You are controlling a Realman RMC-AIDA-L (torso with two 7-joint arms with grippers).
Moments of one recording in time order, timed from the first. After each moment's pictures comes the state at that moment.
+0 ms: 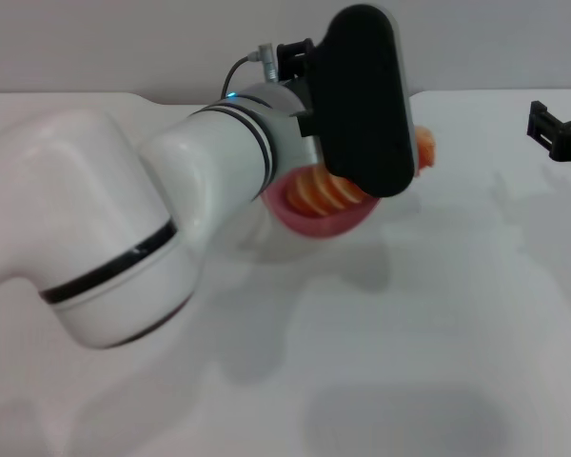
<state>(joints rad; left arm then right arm) -0.56 -2.08 2.21 1.51 0.27 -0.76 0.26 -0.07 2.08 -1.82 -1.63 -0.06 0.35 0.27</state>
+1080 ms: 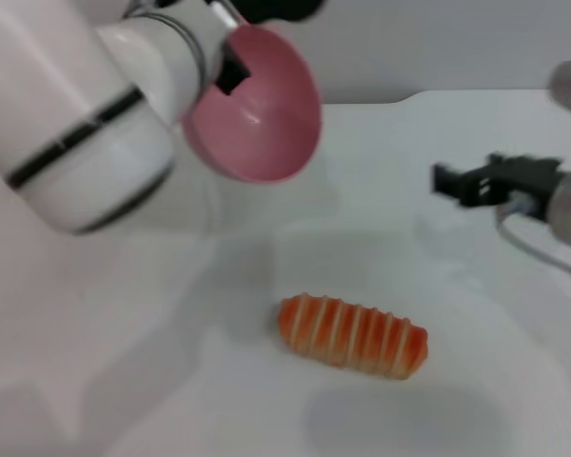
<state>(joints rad) -0.64 -2.07 2.02 1.57 0.27 -1.10 -0.12 0.06 2.07 -1.91 -1.77 0.19 0.81 0.23</state>
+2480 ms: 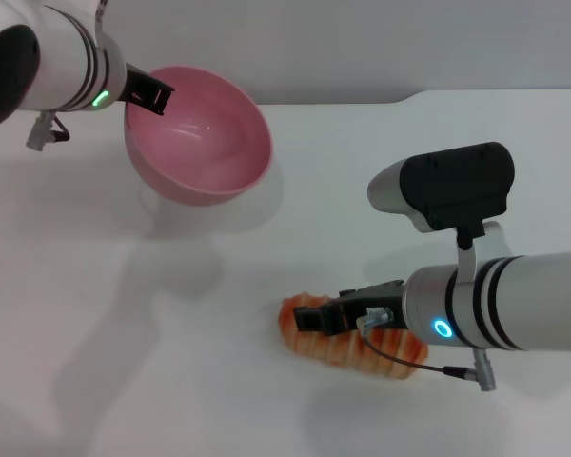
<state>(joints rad) -0.60 -2.06 1.73 1.51 0.01 -1.15 -0.10 0.29 2.08 -2.07 -1.49 0.53 0.89 0.21</state>
